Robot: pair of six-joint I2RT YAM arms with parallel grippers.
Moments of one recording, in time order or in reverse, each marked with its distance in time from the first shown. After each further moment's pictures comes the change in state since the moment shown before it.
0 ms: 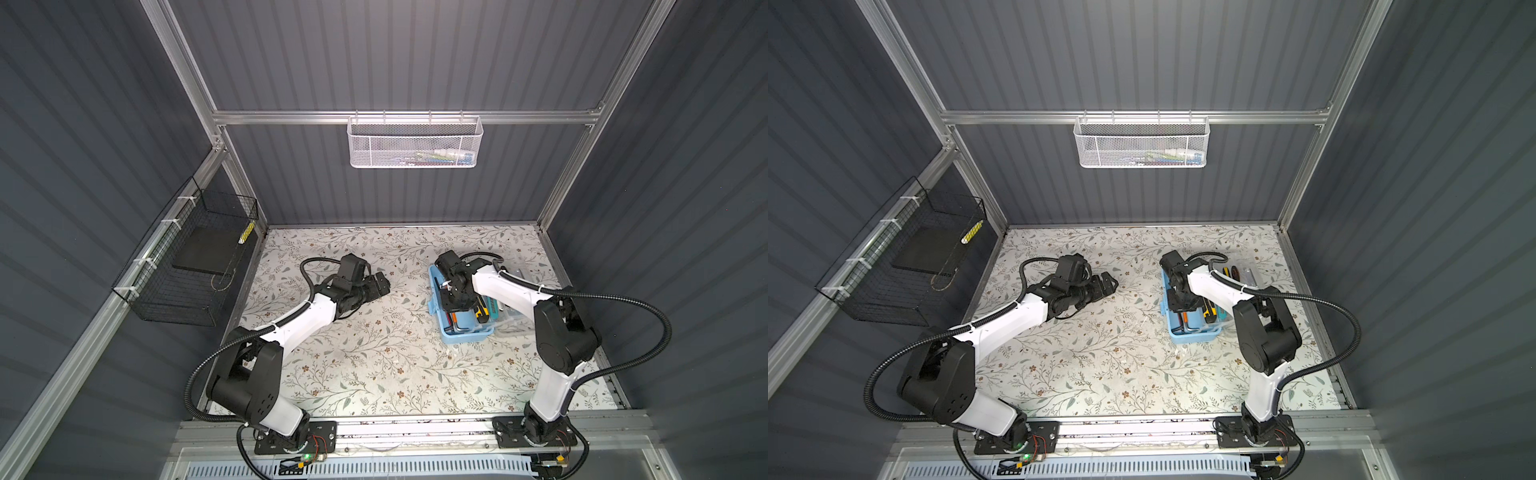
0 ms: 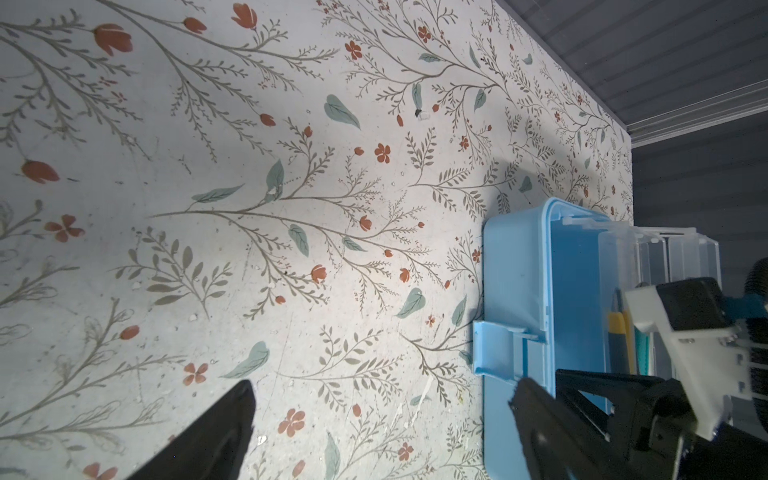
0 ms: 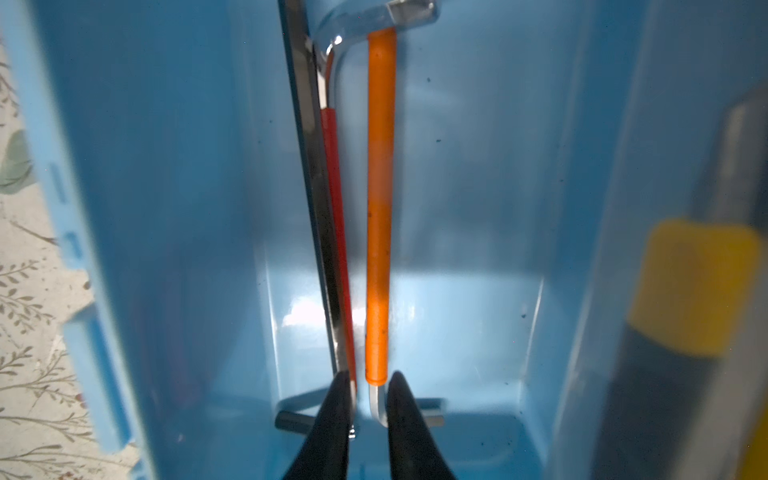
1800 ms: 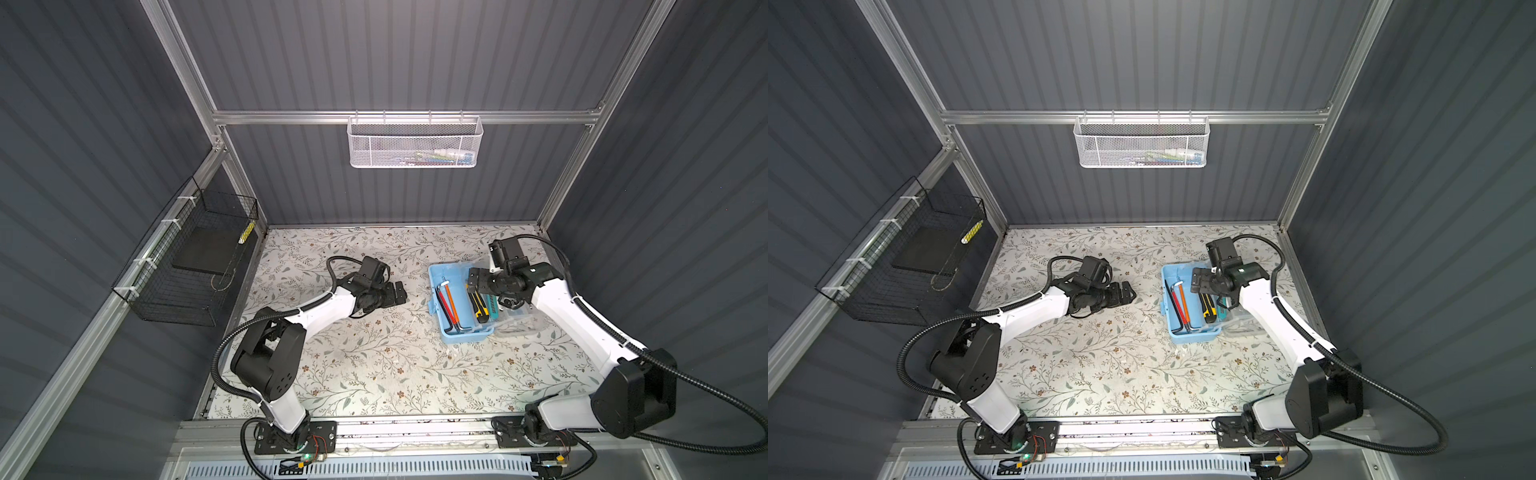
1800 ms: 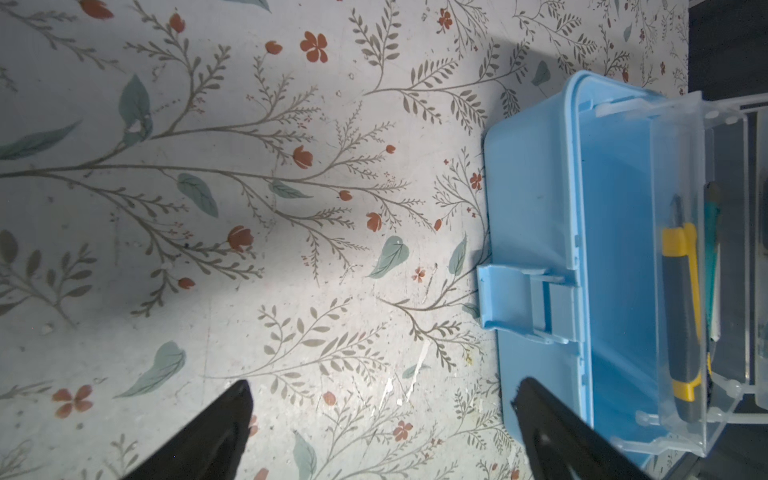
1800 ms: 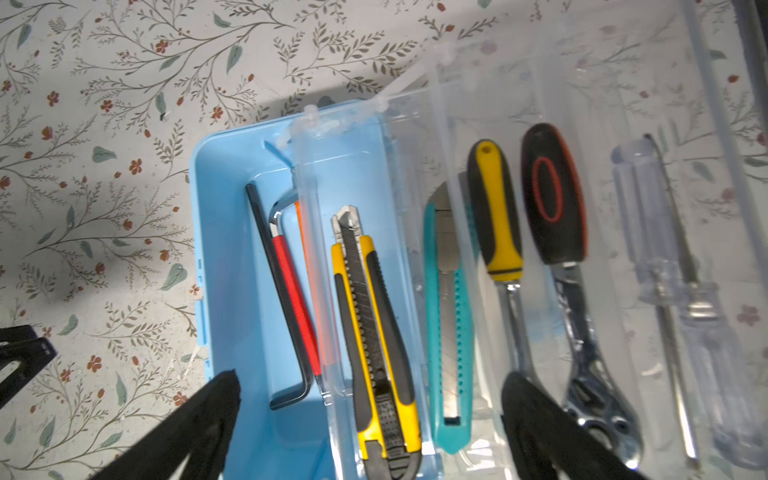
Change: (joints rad) left arm -0.099 0.166 0.121 -0.079 0.059 0.105; right arm -0.238 -0.459 -0.161 0.100 -0.008 -0.042
